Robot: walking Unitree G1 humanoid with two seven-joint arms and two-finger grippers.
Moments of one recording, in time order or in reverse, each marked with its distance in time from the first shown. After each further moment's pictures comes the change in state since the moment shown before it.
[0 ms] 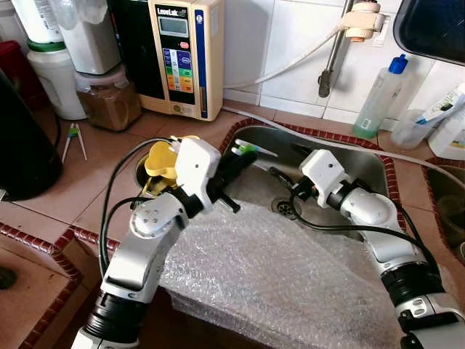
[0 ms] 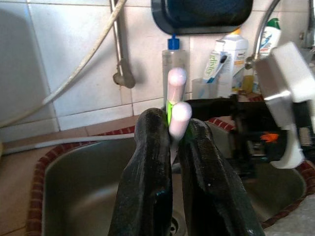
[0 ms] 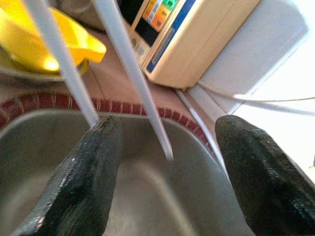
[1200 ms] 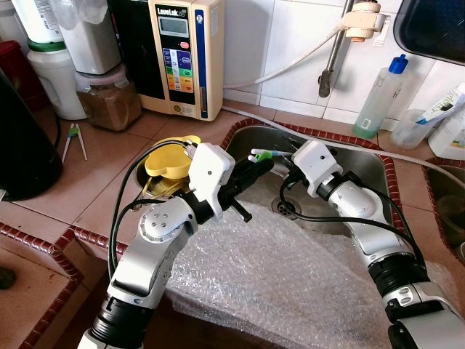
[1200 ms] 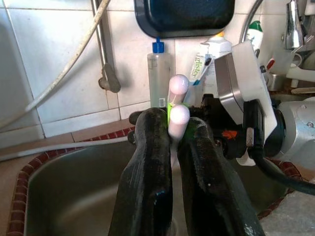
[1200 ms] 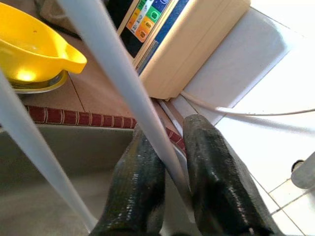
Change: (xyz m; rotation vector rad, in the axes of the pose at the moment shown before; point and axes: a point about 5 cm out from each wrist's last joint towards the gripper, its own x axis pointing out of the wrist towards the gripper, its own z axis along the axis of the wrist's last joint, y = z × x) left arm 0.002 -0.009 0.003 0.008 -0.011 -0.047; right arm 0.010 -0.002 0.003 -0.045 -0.021 -0.091
